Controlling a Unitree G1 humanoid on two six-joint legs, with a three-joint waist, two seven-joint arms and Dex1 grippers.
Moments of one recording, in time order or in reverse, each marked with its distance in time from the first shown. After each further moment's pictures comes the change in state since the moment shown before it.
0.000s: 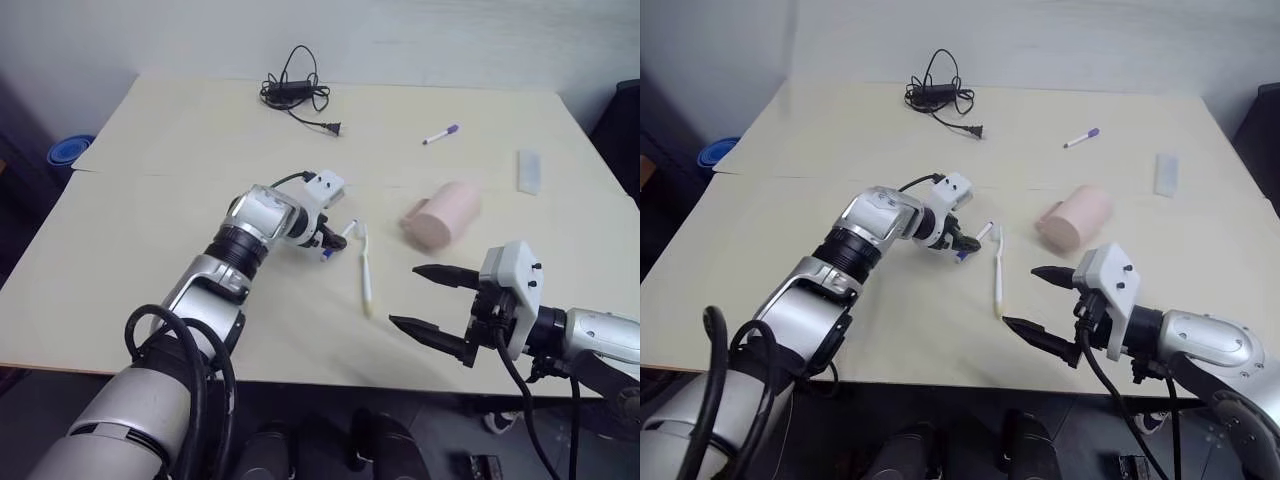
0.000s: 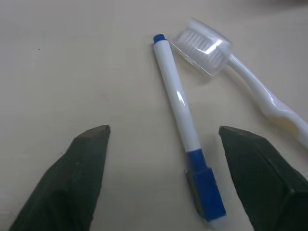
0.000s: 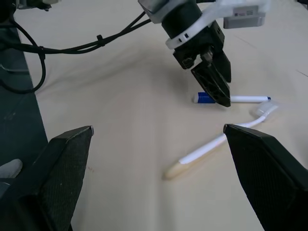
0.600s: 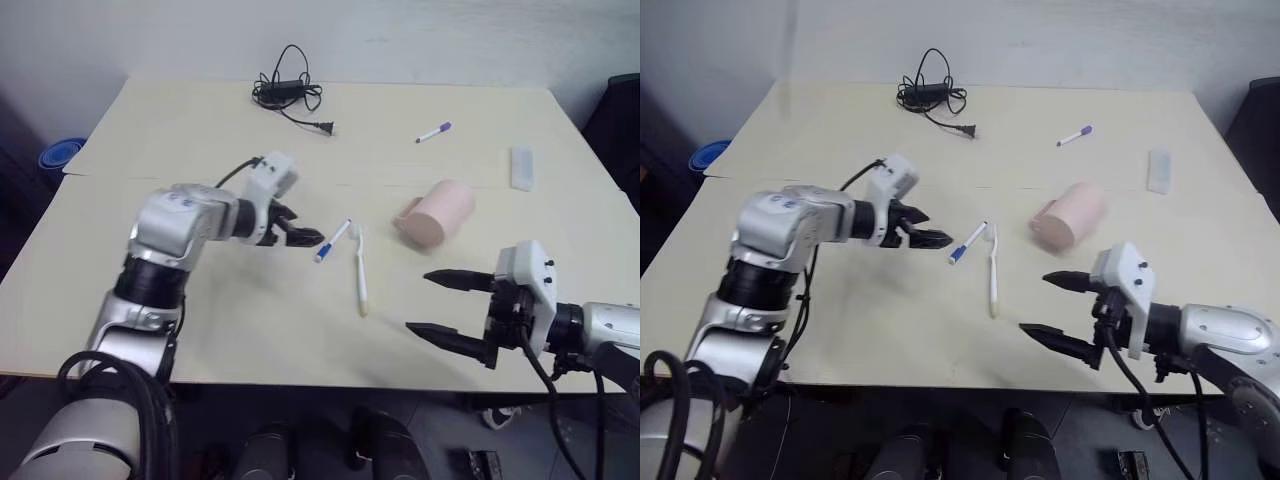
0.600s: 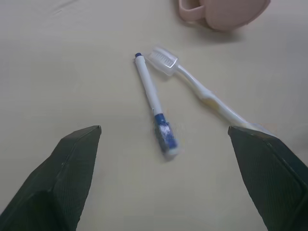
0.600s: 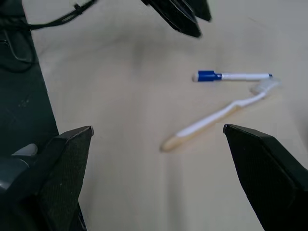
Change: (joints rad) left arm 0.231 0.274 0.099 -0.680 -0.237 0.323 -0.081; right arm -0.013 -0.039 -0.027 0.067 -0.036 0.009 0.159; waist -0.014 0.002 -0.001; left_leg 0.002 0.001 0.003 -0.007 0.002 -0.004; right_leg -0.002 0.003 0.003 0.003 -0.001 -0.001
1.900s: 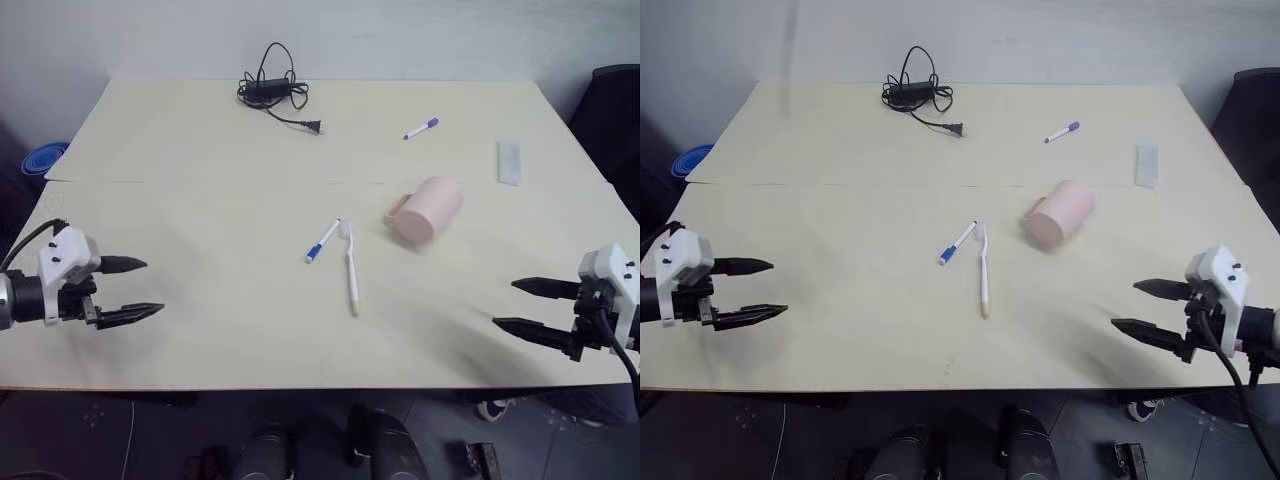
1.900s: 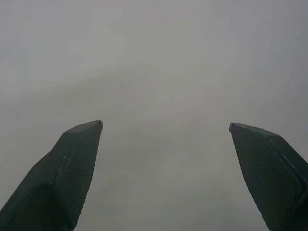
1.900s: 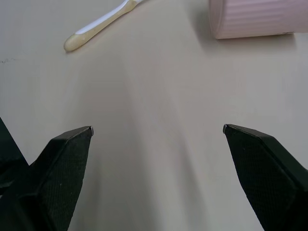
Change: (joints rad) left arm 0.894 0.620 0.564 -0.043 -0.080 -0.904 -0.526; right arm 0.145 -0.136 -0.172 0.498 -0.247 -0.209 0.362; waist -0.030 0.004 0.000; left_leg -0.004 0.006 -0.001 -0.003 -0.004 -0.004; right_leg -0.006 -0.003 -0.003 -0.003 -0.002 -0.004
